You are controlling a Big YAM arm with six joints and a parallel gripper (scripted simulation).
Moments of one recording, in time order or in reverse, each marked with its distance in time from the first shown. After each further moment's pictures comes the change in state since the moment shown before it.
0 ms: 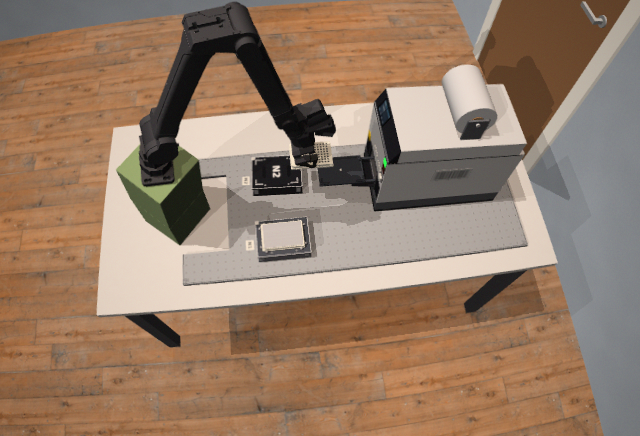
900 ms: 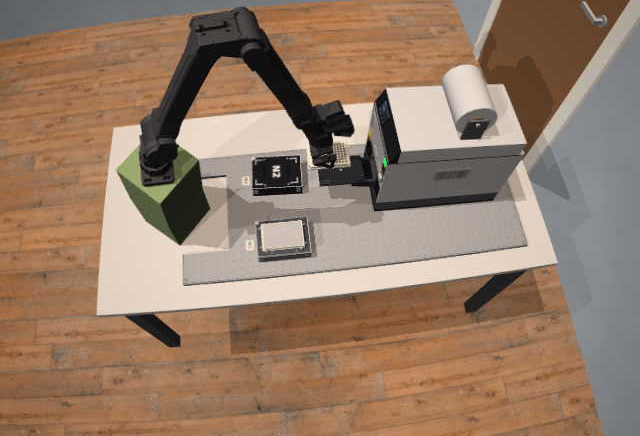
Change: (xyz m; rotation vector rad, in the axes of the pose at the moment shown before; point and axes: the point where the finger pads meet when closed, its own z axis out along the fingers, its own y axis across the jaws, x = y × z) arm -0.050 -0.007 0.015 -0.004 -0.005 -0.007
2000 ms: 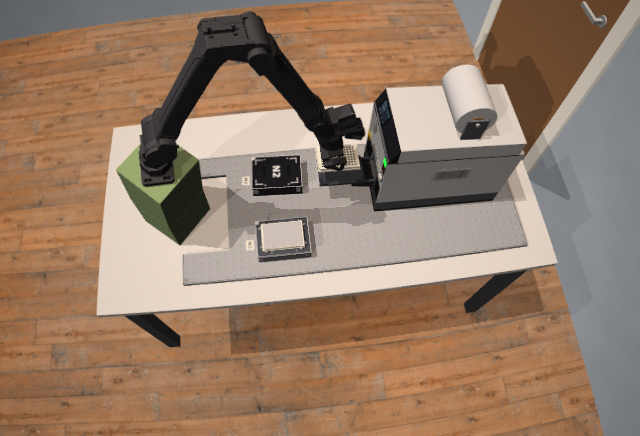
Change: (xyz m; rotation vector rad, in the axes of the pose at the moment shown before) arm -0.025 -0.008 0.015 0.001 0.014 0.004
